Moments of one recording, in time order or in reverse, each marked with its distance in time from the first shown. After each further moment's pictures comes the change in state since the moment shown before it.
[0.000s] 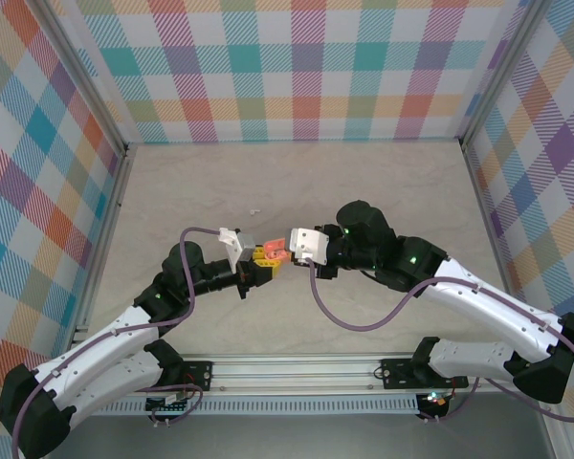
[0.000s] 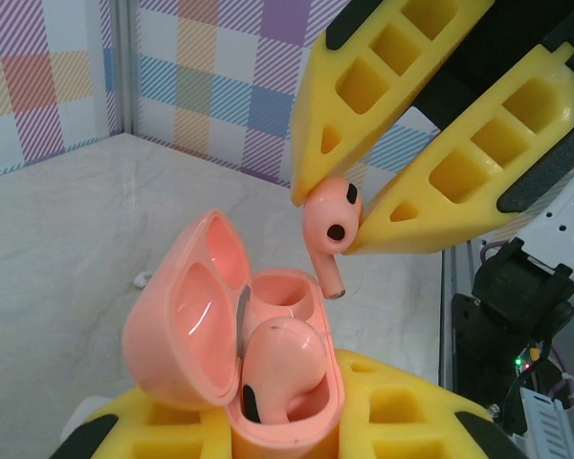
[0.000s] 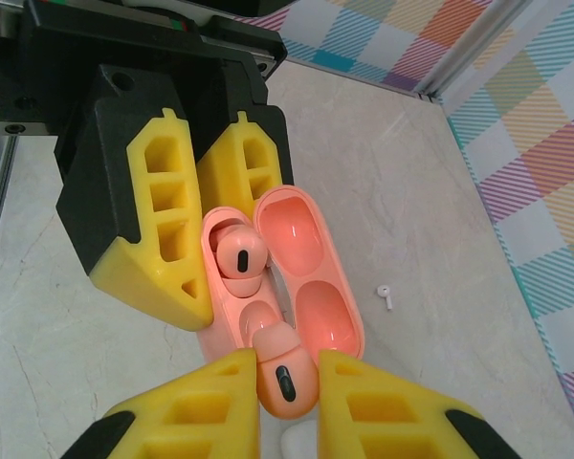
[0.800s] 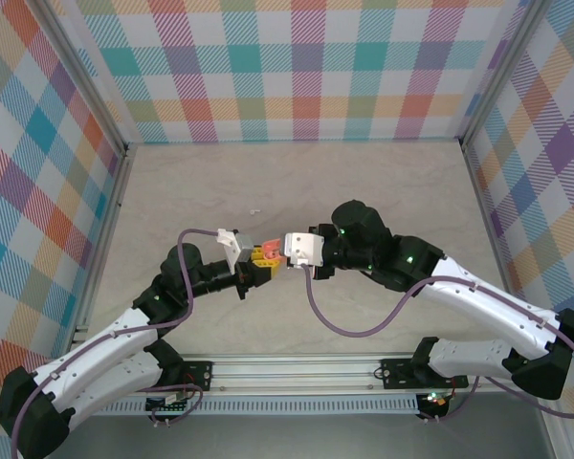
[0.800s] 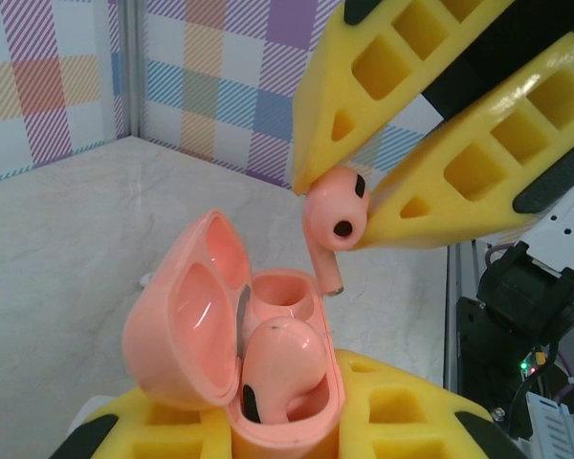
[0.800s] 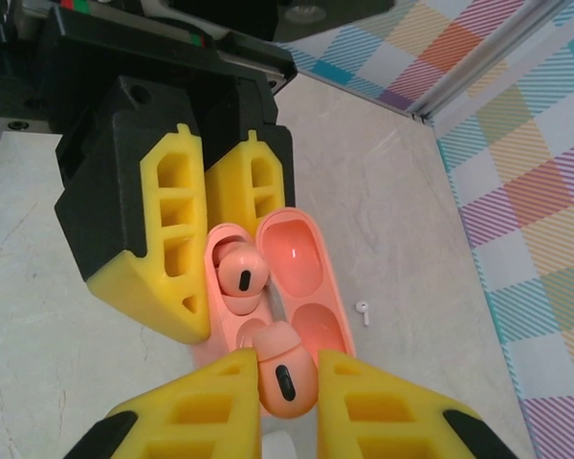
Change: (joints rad) left arm 0.000 -0.019 -0.013 0.006 -0.014 -0.001; right arm 0.023 0.023 0.031 0.005 0.029 -0.086
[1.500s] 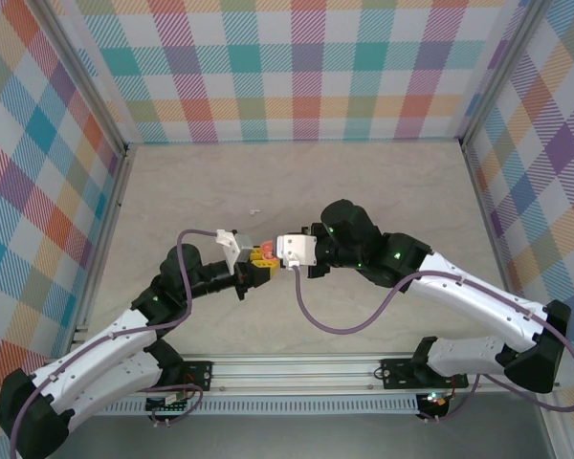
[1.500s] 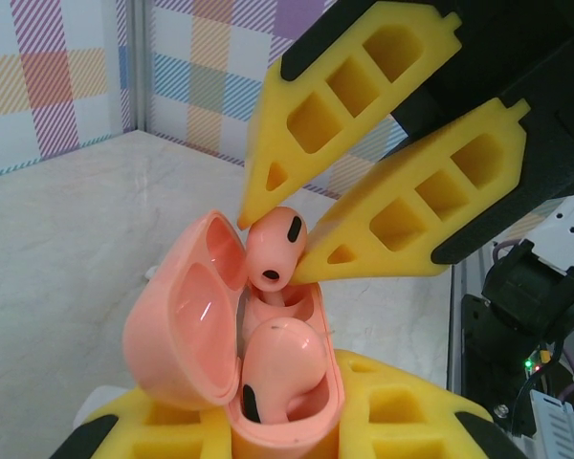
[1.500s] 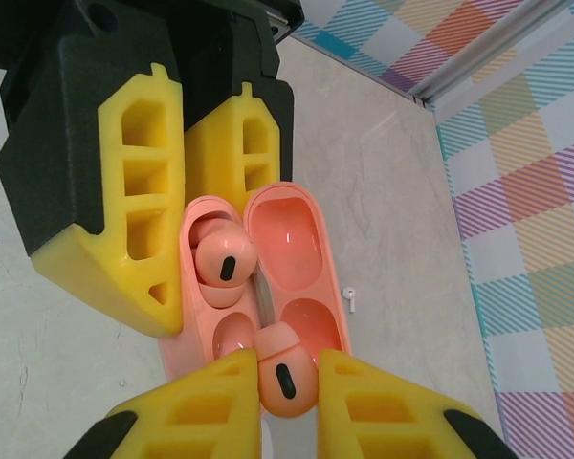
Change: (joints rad) left arm 0.000 -0.013 0.000 -0.026 -0.015 0.000; right arm 0.003 0.058 0.004 0.003 0.041 -0.084
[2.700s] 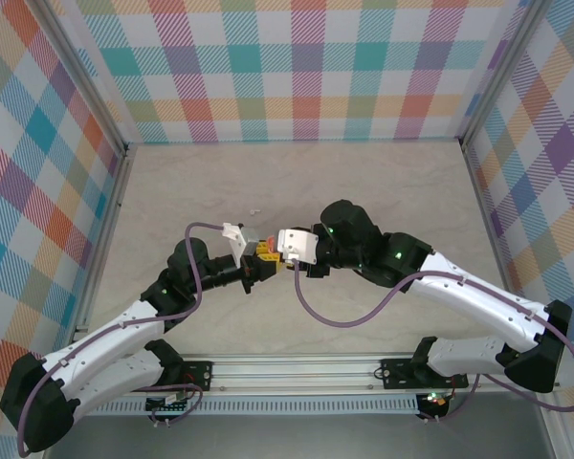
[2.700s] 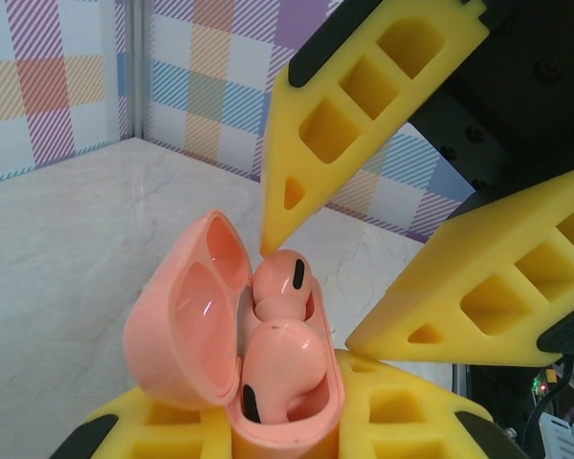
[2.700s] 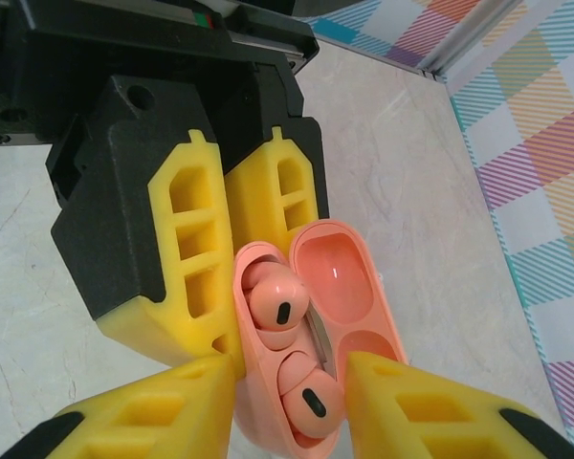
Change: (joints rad) left arm 0.000 0.100 0.023 0.098 0.003 -0.023; right arm 0.010 0.000 0.019 -0.039 0.008 0.149
